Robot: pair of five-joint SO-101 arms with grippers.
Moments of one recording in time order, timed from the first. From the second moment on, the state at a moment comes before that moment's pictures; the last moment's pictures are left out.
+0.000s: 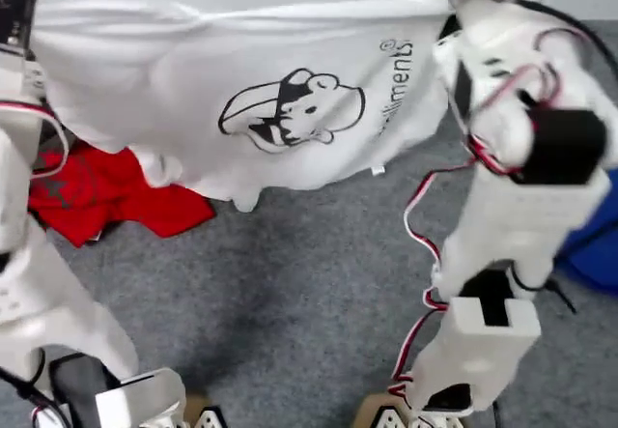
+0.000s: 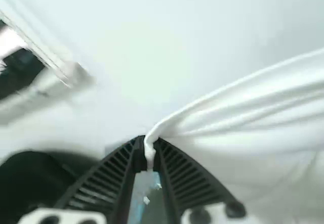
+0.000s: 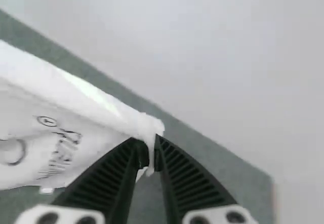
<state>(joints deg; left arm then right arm) -21.6 -9.4 -57.5 93.6 -23.5 -0.2 14.9 -85.9 100.4 34.0</state>
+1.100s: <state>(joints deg) -13.2 -1.0 -56.0 92.1 -23.6 7.5 -9.5 -47.8 100.6 29.8</state>
